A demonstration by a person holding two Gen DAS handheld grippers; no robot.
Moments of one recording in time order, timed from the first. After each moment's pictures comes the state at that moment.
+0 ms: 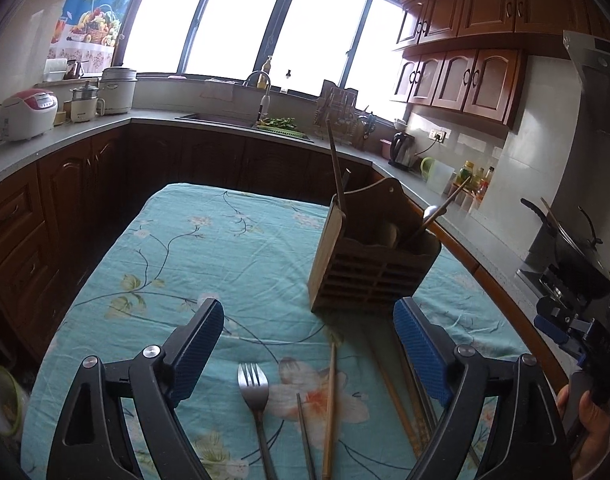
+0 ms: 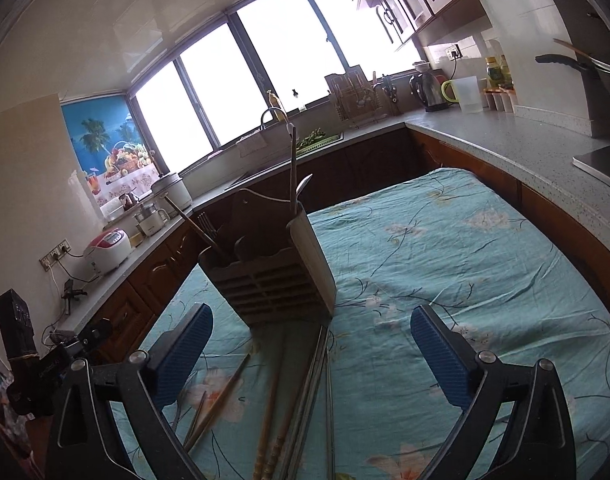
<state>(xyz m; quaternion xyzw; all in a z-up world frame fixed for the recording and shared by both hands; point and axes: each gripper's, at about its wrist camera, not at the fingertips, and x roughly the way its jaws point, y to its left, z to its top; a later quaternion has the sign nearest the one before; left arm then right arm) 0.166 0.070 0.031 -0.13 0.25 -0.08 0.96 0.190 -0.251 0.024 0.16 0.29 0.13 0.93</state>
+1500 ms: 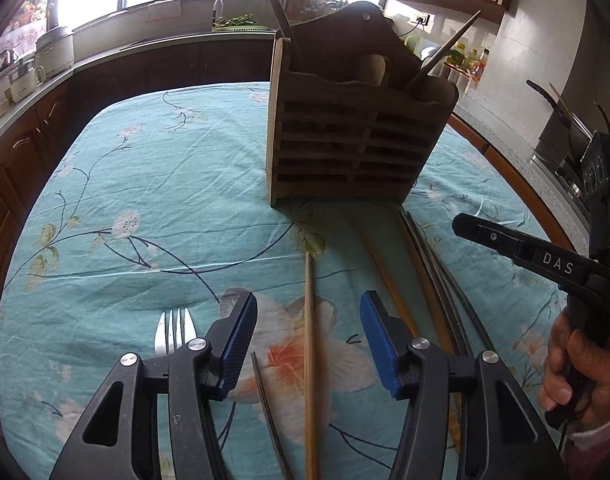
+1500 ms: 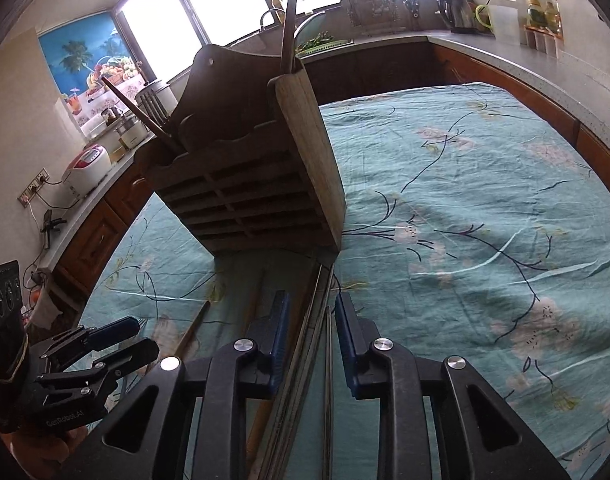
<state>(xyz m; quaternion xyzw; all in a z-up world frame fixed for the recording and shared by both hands) 0.260 0.008 -0.009 -0.04 0.43 -0.12 0.89 0.275 -0.197 -0.061 0.09 0.45 0.16 0.87</state>
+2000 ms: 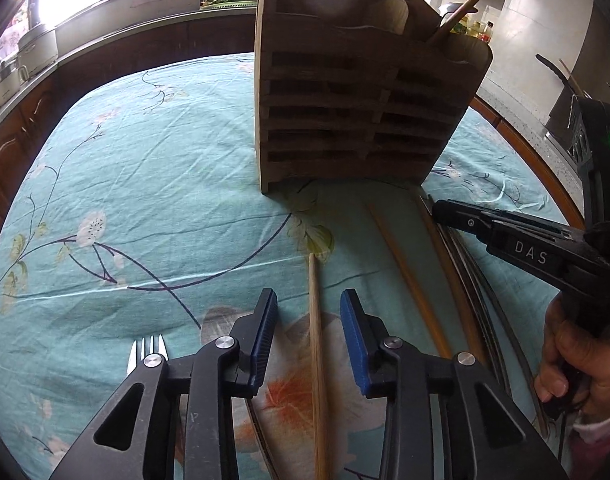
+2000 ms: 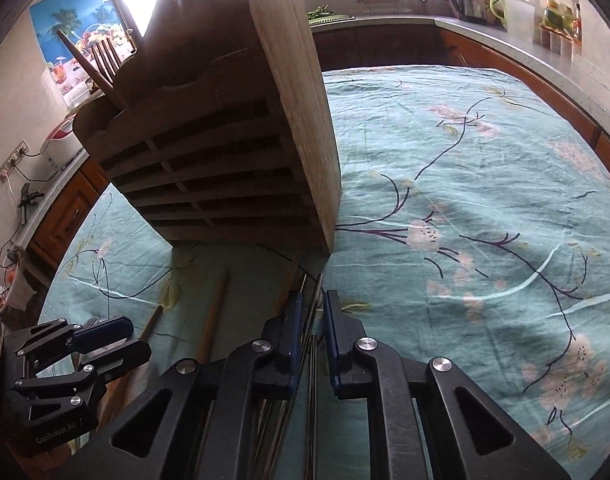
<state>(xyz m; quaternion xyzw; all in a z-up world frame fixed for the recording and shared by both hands) 0.303 -0.010 -0.037 -0.02 0.47 -0.12 0.87 0.305 -0.184 -0.093 0.05 0.49 0.14 0.86</state>
